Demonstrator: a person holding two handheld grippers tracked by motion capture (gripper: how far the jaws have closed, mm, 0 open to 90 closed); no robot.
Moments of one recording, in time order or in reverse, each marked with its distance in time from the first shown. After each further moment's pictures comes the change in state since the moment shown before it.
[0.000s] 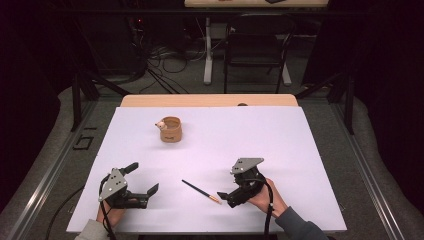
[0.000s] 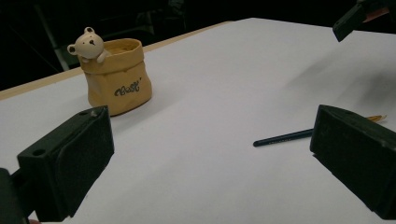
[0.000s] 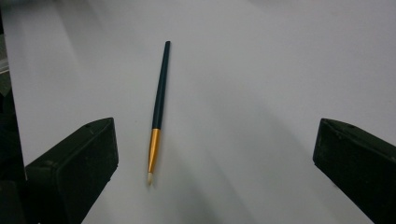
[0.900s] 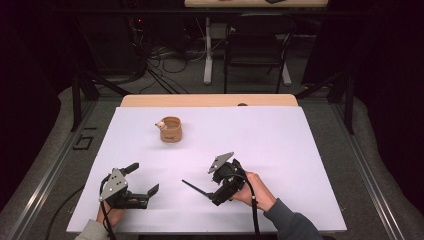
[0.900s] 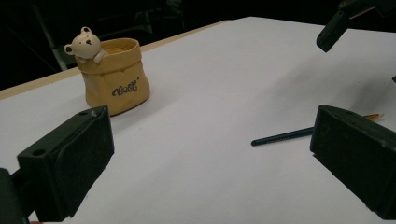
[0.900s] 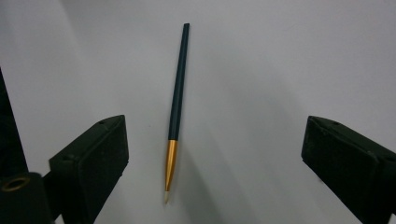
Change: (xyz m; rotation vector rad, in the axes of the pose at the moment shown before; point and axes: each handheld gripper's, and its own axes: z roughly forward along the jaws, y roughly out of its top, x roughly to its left) left arm -0.001 0.000 0.000 0.005 -0.004 0.002; right arm 0.021 0.041 0.028 0.223 0.002 -0.078
